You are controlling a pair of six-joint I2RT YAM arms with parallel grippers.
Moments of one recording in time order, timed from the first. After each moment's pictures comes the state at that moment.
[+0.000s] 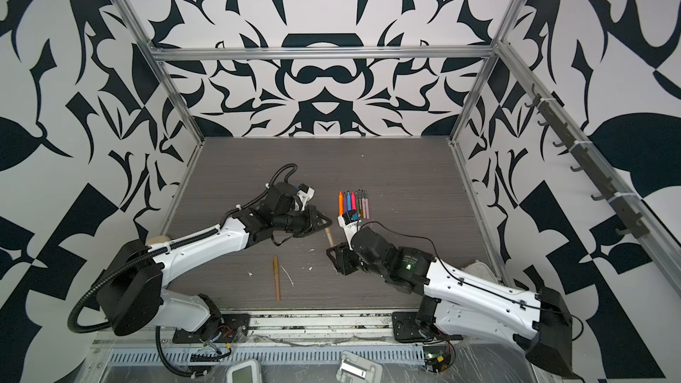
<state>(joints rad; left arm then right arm) -0.75 1.42 0.89 -0.11 0.48 -1.01 1.03 0.93 0.74 -0.45 0.06 0.66</state>
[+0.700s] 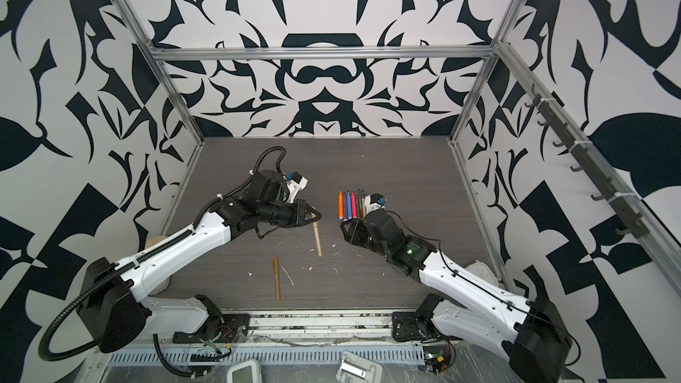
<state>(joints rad) -0.67 1.32 1.03 -0.44 0.51 -0.69 0.77 0.95 0.59 -0.27 0.01 1.00</state>
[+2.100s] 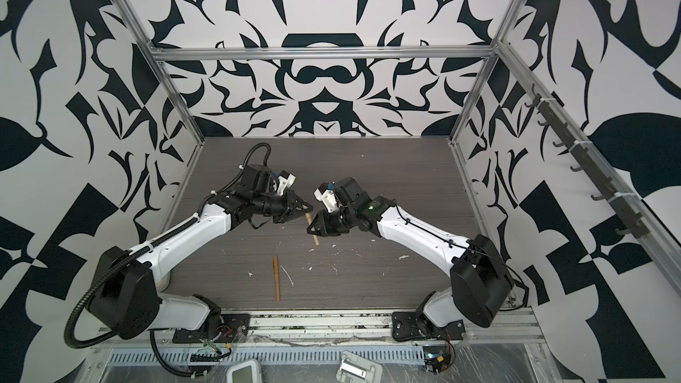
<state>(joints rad) -0.52 1.40 0.99 -0.34 0.70 -0.88 0.74 1.46 1.05 -0.41 -0.60 0.63</state>
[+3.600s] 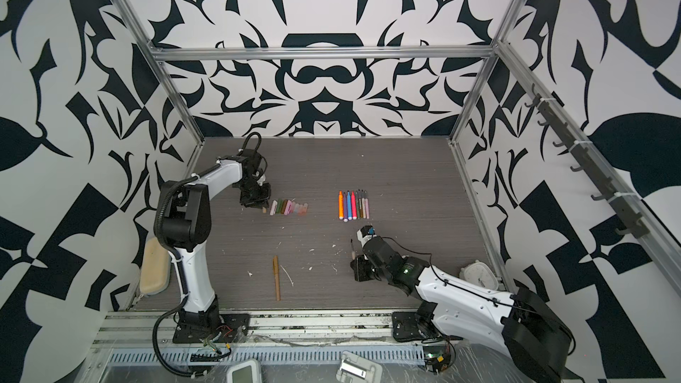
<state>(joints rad) -0.19 2.04 1.50 -0.94 0.18 -0.27 0.85 0.96 0.33 -0.21 -0.08 0.74</state>
